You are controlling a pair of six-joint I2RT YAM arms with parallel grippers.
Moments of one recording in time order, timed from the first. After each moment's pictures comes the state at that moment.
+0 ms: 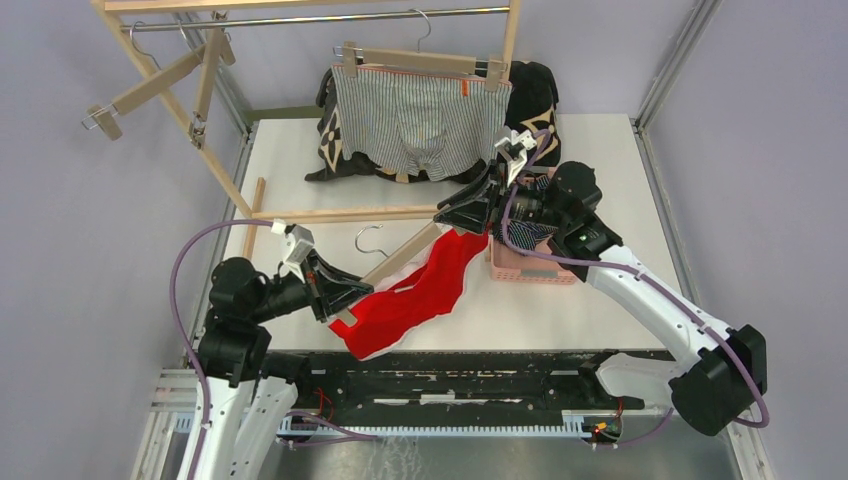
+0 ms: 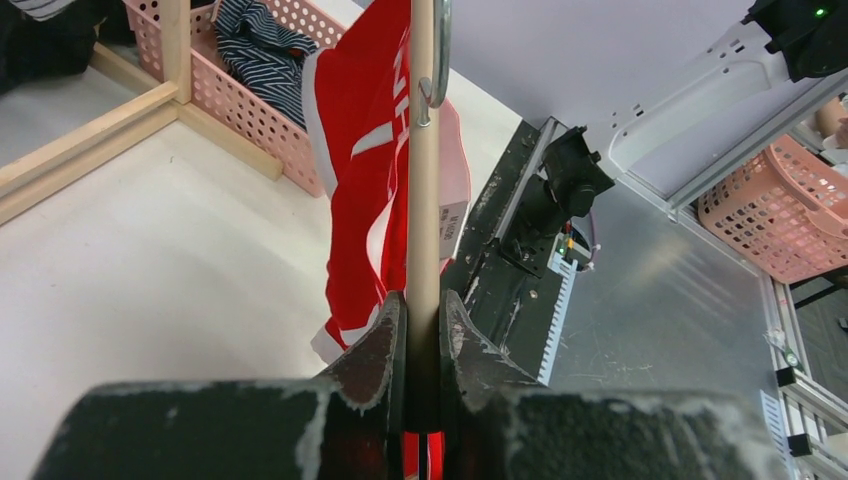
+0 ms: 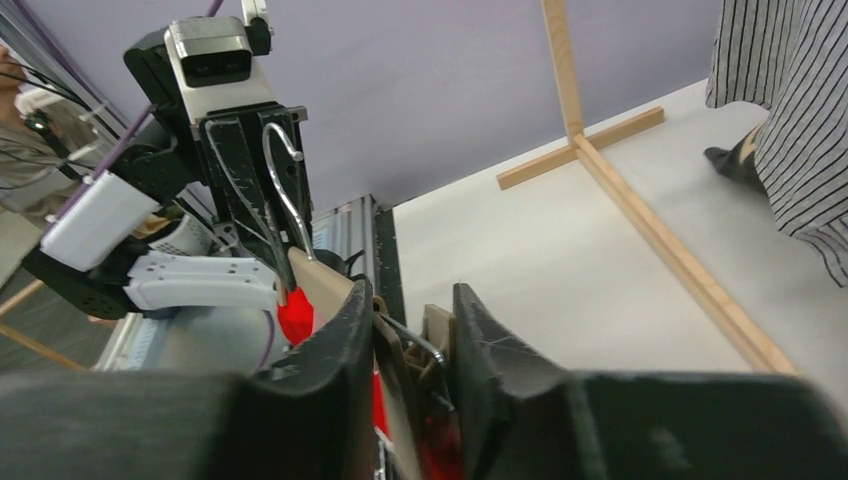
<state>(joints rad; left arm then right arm) -0.17 0.40 0.68 -0.40 0.97 -0.31 0.57 1.19 0.99 0.35 -0.84 0.48</state>
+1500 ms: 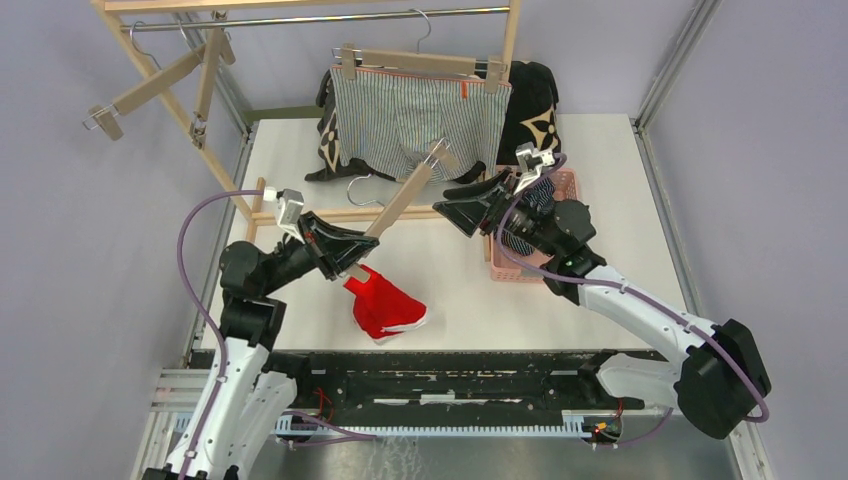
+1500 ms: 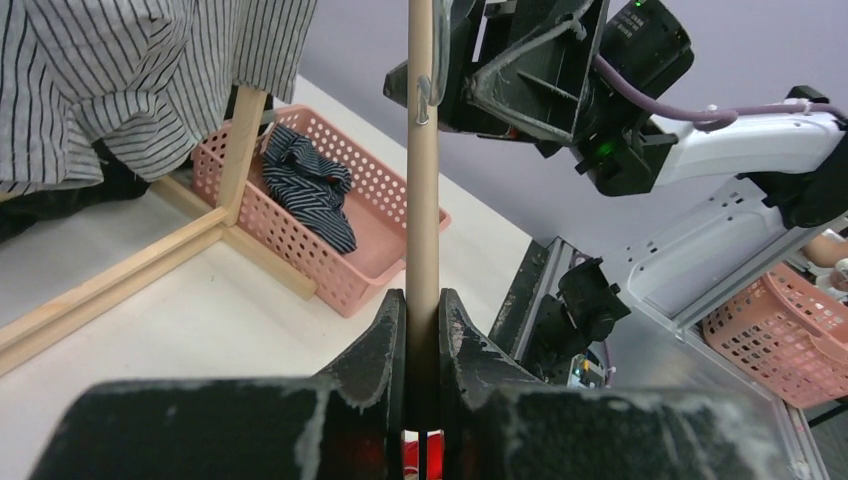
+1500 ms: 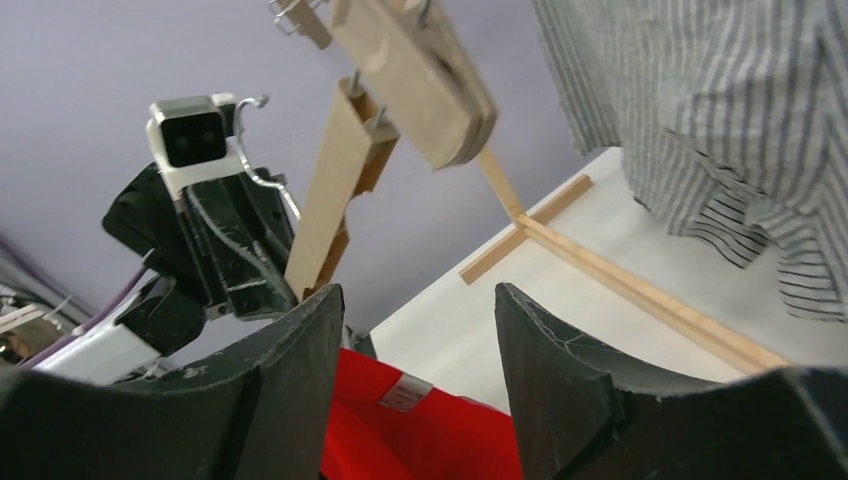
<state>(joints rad) -0.17 0.60 0.59 0.20 0.86 -0.58 0.61 1.17 0.74 0.72 -0.42 0.70</state>
